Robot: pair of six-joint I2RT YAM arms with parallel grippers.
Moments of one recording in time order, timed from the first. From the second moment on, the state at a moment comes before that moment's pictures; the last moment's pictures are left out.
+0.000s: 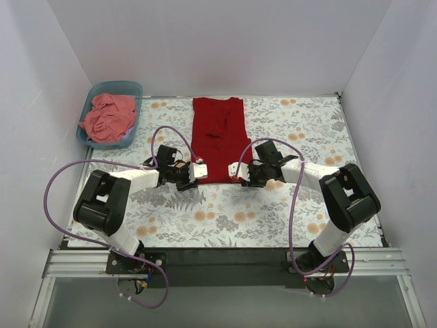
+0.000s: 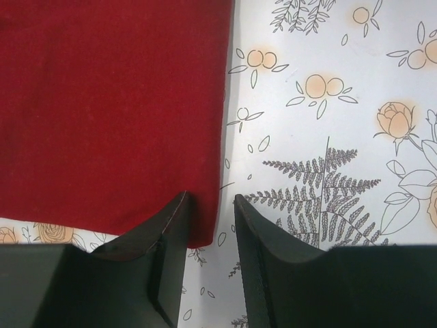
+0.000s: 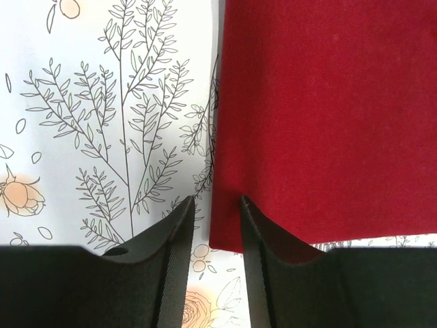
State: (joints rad) left arm -0.36 1.63 0.74 -0.07 0.67 0.97; right arm 0.55 1.66 0.88 -0.26 -0.46 -1.10
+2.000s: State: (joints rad) left arm -0.31 1.45 1.18 -0.47 0.68 0.79; right arm 0.48 1.54 1.33 -0.85 -0.57 -1.01
